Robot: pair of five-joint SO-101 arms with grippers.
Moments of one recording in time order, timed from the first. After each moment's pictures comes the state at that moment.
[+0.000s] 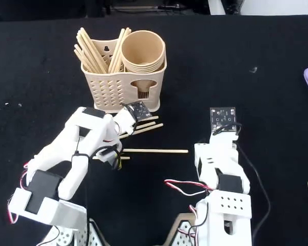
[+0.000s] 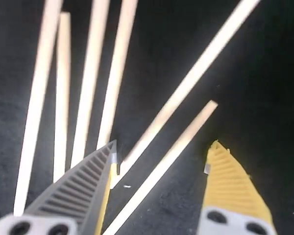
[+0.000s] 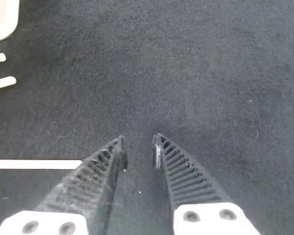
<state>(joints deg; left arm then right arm) 10.4 -2.9 38.5 55.9 -44.9 8.4 -71.3 88.5 40.8 8.2</state>
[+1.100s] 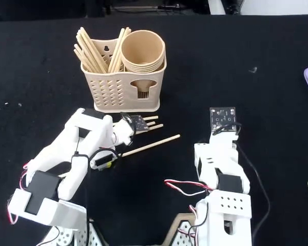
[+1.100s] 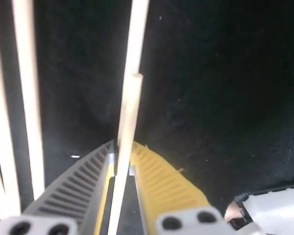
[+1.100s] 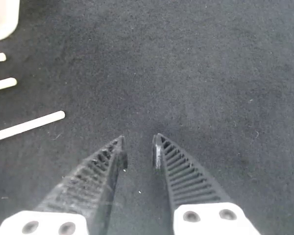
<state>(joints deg) 10.1 -3.0 39.8 68.6 -48.1 8.4 -71.3 88.5 40.8 8.2</state>
